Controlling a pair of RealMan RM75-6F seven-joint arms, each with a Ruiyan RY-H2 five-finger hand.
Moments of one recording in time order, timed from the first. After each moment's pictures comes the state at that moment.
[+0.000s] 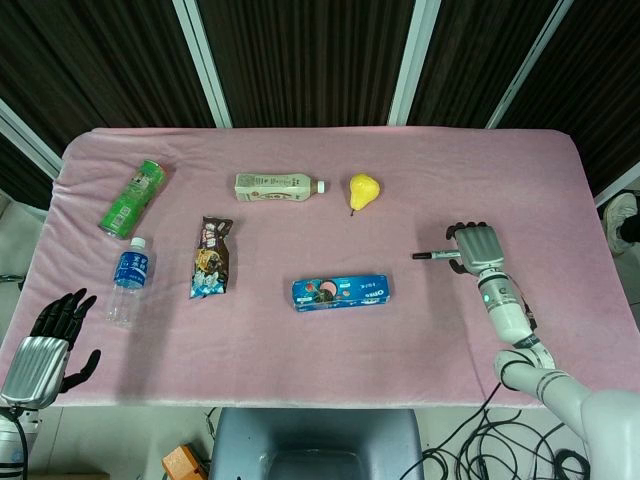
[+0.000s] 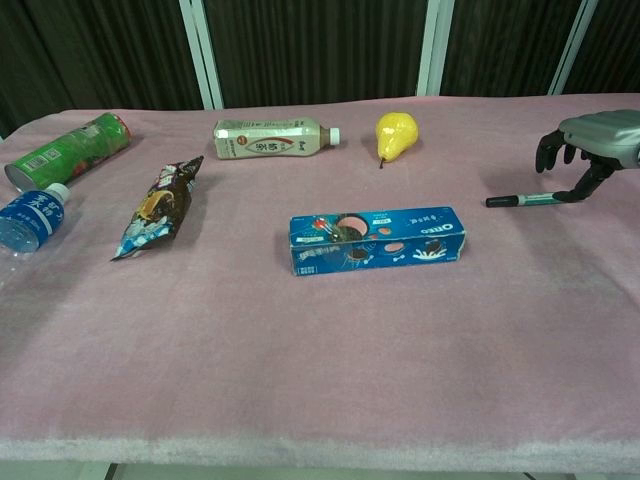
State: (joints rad) left arm -0.14 -1.17 -0.01 -1.53 1.60 1.50 -0.01; right arm 0.72 -1.65 0.21 -0.76 -1.18 0.73 -0.12
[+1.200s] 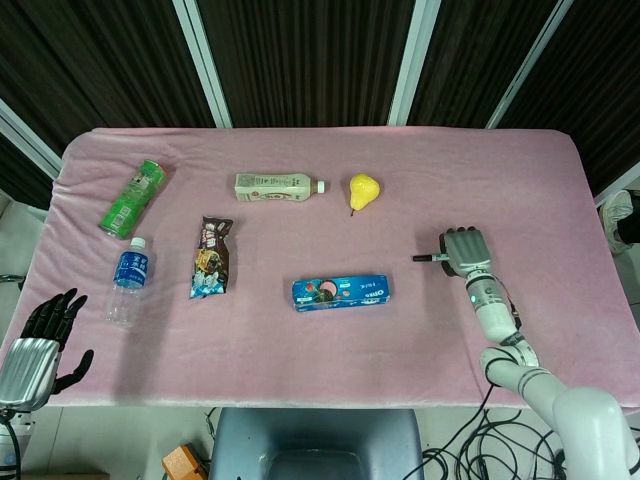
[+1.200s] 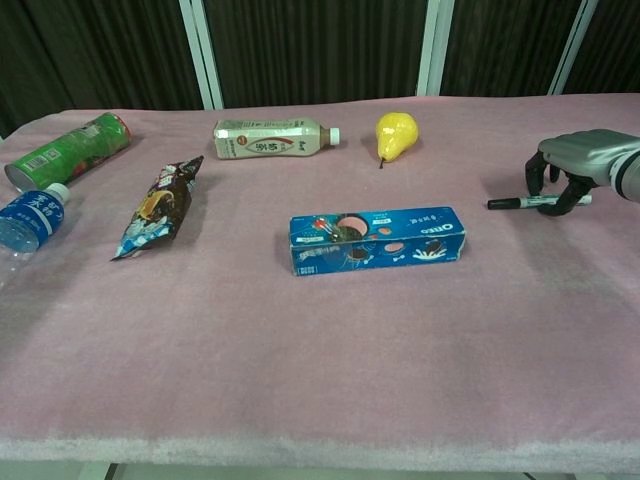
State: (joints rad) left arm -0.12 -1.16 -0.01 -1.53 1.59 1.52 -0.03; right arm 0.76 -1.75 0.20 -0.62 -1.18 0.67 -0.14
